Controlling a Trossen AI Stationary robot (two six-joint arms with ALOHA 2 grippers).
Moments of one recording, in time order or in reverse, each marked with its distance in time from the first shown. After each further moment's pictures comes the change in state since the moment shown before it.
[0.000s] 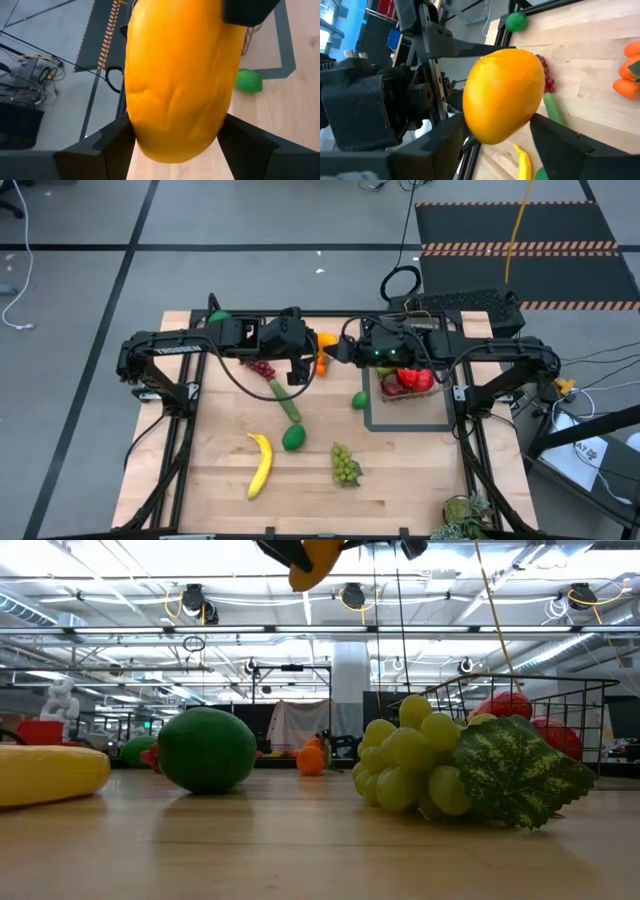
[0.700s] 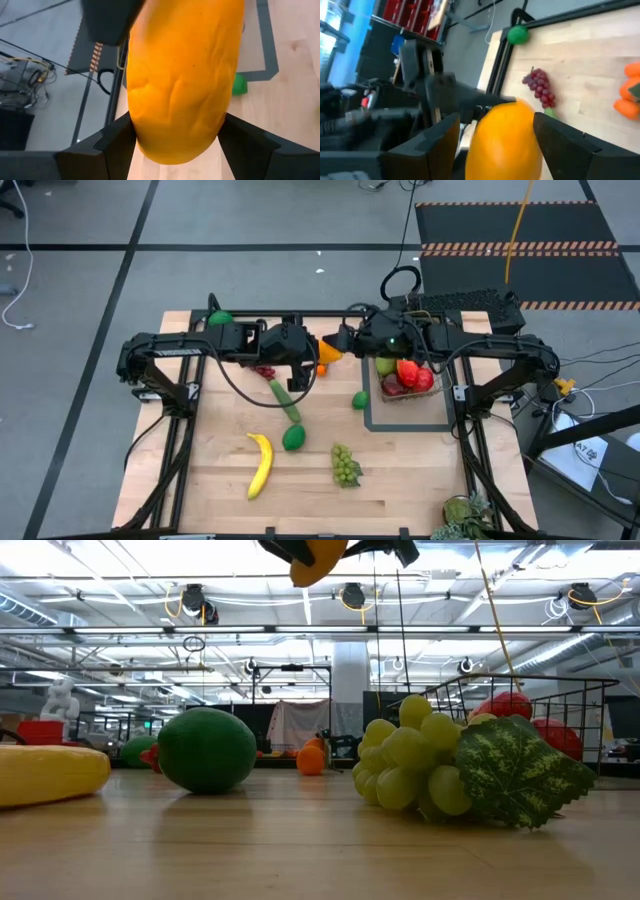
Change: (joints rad) left arm -0.016 0.002 0.000 -0.002 0.002 -0.029; right arm -0.055 0.002 0.002 0.029 -0.041 -0.042
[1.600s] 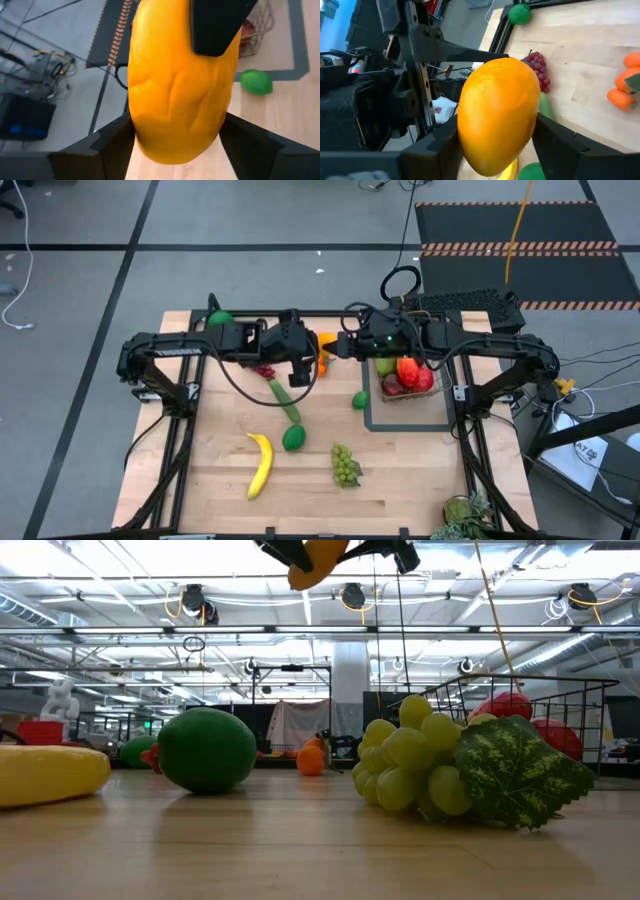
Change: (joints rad) left arm 0.002 0.000 0.000 0.001 -0.096 -0.008; right arm -0.029 0.000 -0.014 -0.034 -0.124 -0.096
